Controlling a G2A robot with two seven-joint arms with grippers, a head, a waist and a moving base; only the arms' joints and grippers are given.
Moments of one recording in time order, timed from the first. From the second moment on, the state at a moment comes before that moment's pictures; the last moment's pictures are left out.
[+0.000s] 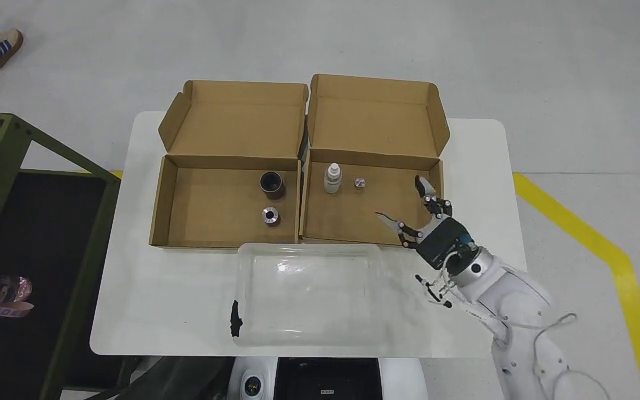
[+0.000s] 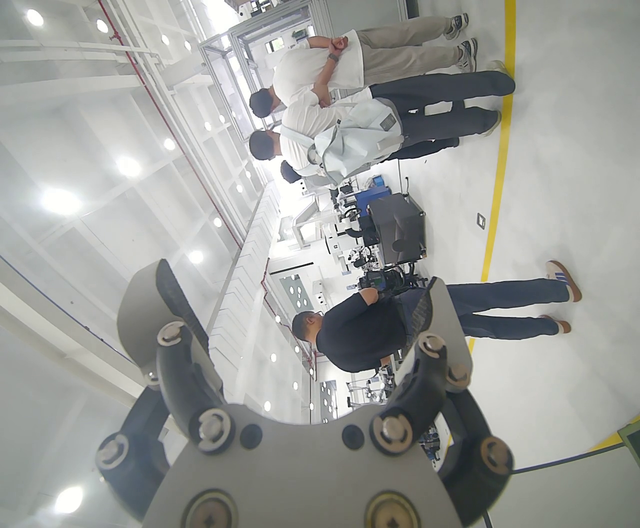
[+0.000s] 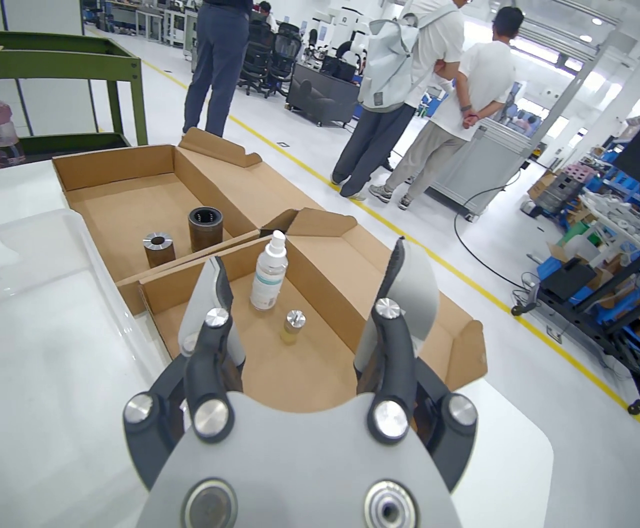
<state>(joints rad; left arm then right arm) -0.36 -0.19 -0.39 -1.44 1.98 -0.36 0.13 -1.58 -1.29 1.54 -2.00 -1.66 -0.57 -0.19</state>
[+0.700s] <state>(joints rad) -0.36 -0.19 -0.39 -1.44 1.98 -0.36 0.13 -1.78 -1.27 1.78 -1.95 -1.55 -0.48 -0.40</state>
